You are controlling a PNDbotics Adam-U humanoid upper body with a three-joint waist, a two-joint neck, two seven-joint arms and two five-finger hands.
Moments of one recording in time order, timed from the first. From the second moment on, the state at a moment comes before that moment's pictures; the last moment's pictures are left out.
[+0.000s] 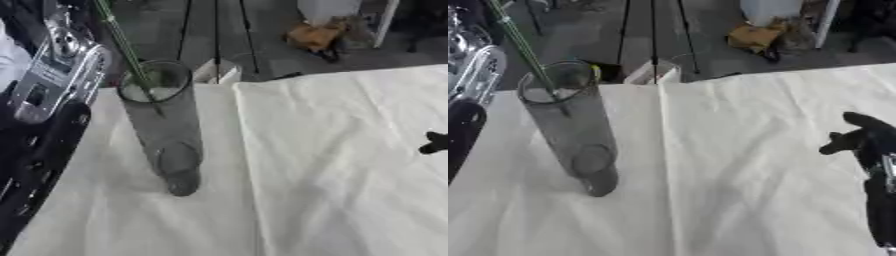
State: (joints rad) left arm -1.10 0.46 -0.18 -1.45 0.36 0.00 0.54; right arm -0.22 -0.36 0.06 -1.98 -0.04 -0.20 -0.25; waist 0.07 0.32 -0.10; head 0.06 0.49
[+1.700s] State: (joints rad) left arm -1.05 0.48 -0.18 -1.39 -0.04 0.16 0.45; right arm -0.22 -0.36 0.05 -1.98 -0.04 -0.20 -0.25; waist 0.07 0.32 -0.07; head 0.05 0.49
